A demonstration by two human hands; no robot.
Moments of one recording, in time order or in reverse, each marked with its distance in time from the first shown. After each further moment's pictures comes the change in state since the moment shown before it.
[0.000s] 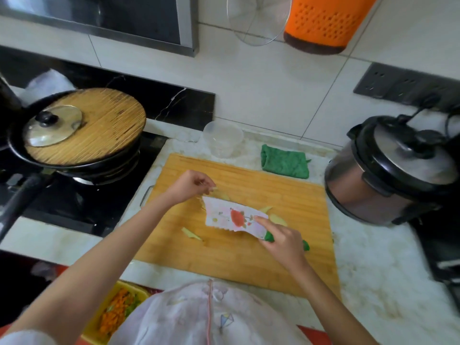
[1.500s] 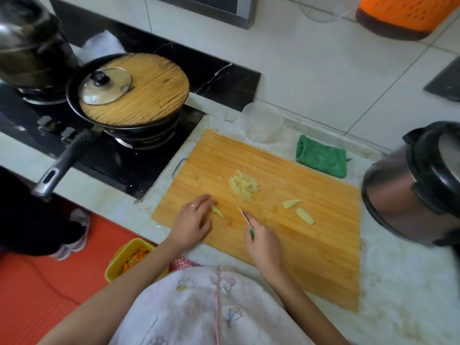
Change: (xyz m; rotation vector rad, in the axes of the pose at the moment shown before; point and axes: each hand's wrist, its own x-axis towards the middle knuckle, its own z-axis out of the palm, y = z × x) left_hand -0.132 -0.092 0.073 0.509 0.315 0.080; right_hand 0.013 -0.101 0.031 0.092 -0.450 0.409
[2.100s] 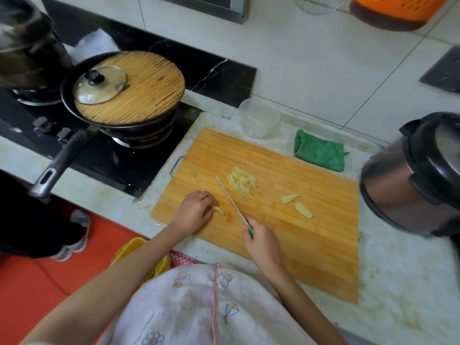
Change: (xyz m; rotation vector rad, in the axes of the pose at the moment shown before) left_hand 0.027 0.000 -0.003 0.071 -0.029 0.117; right_hand -0.005 0.007 0.010 0.155 -0.033 0.072
